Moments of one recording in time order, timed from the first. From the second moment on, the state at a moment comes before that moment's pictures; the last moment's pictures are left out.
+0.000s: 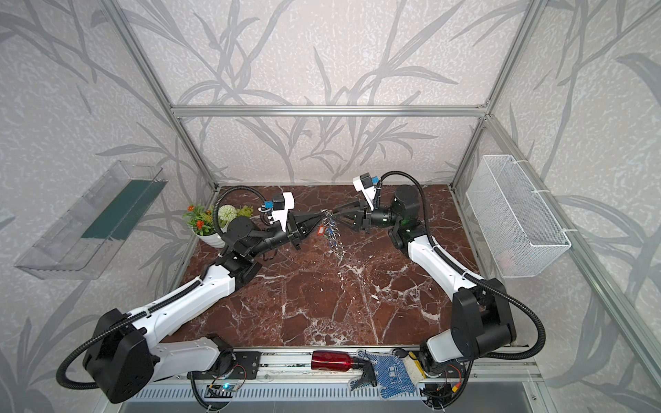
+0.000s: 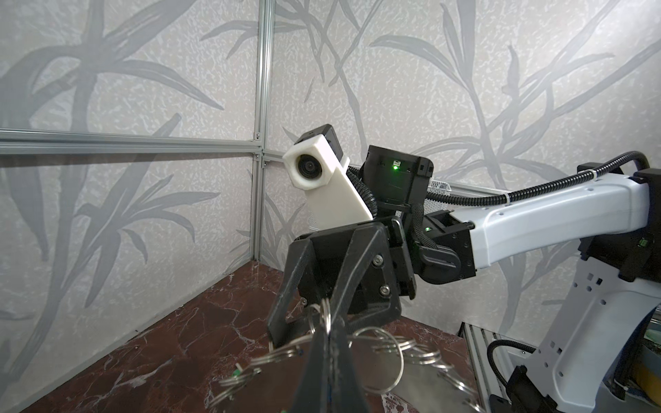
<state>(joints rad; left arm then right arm) -0.57 1.24 0.84 0.66 0.58 -0.27 0.33 1.48 1.07 0.57 -1.22 0.55</state>
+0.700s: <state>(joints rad) -0.57 1.27 0.84 0.67 0.53 -0.28 0.33 1.52 1.06 0.75 -1.26 0.69</state>
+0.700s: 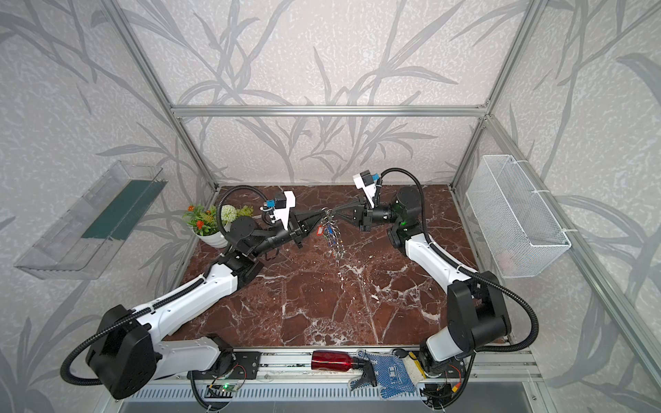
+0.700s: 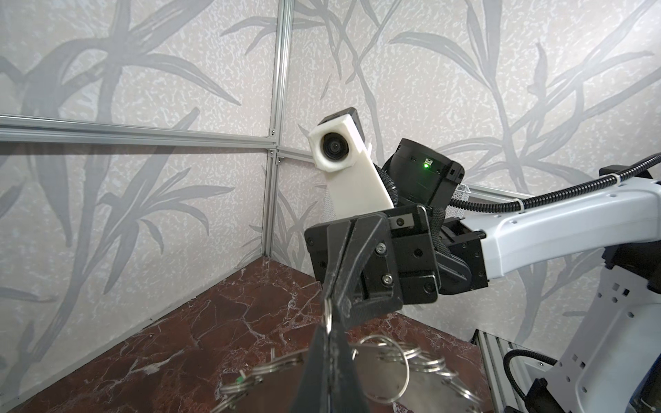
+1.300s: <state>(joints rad) -0.58 1.29 0.84 0.69 0.51 -0.31 0.34 1.52 1.06 0.66 -1.26 0.62</state>
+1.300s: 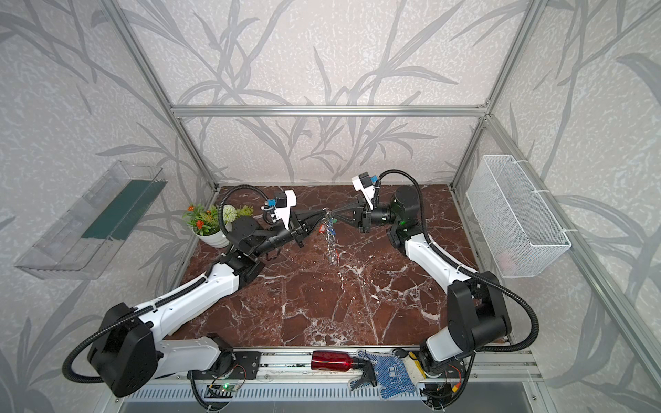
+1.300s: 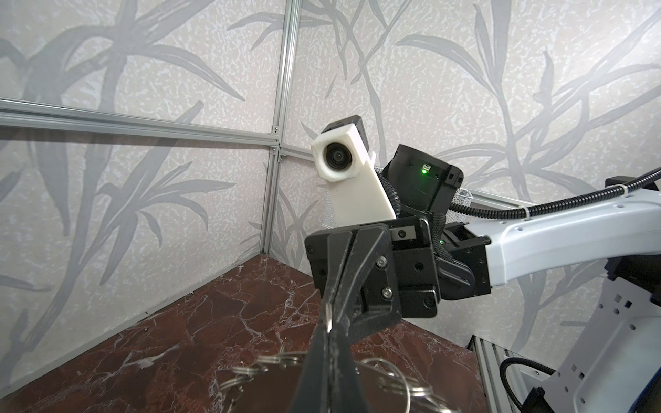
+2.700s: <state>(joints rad) -0.59 1.36 0.83 0.85 0.54 -0.46 0.29 1.41 1.05 0.41 -1.11 0.47</state>
